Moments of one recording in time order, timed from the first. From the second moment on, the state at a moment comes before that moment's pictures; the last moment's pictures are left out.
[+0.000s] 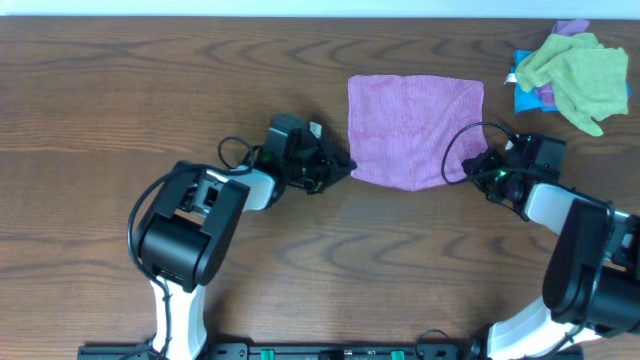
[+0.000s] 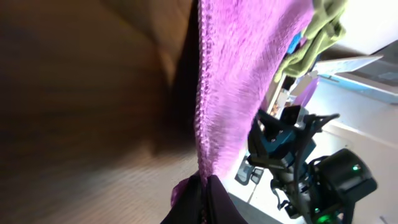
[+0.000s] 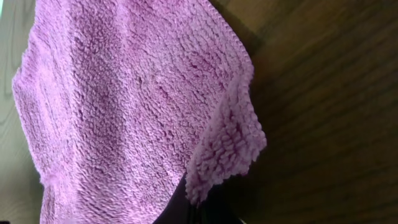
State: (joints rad) left arm -0.41 2.08 0.96 0.44 0.81 -1.29; right arm -0.28 1.82 0.77 0.05 -0.47 0.56
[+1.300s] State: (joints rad) left arm -0.17 1.91 0.97 -0.51 0.92 -0.66; right arm -0.01 1.55 0.74 -0.47 -0.44 0.58
